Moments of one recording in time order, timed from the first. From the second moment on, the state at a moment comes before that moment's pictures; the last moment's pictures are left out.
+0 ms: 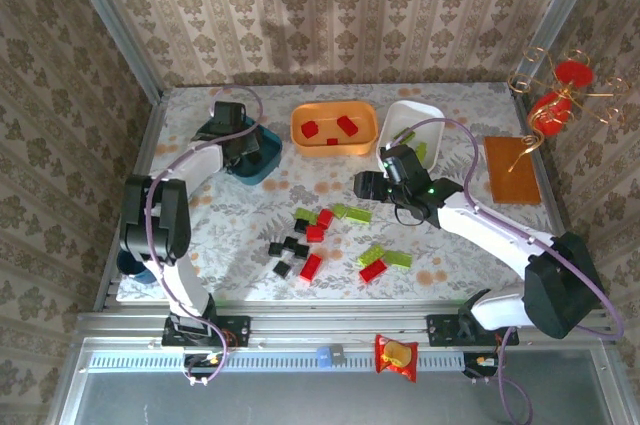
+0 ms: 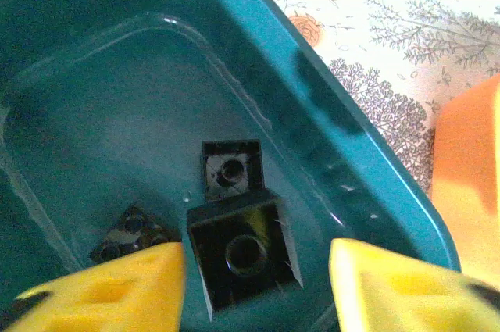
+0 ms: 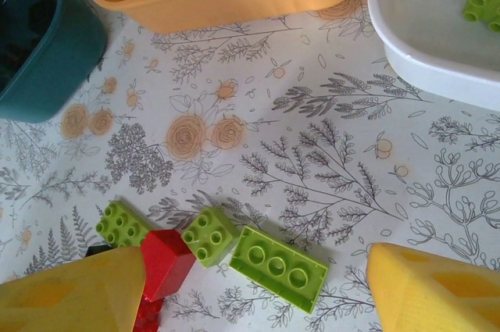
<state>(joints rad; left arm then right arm) -0.23 1.79 1.24 -0.27 -0.07 -0.45 0.56 1.35 0.90 -0.33 0.06 0.58</state>
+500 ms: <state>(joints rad) -0.43 1.30 0.97 -0.17 -0.02 -0.51 0.62 1.50 0.94 -0.35 0.01 0.57</state>
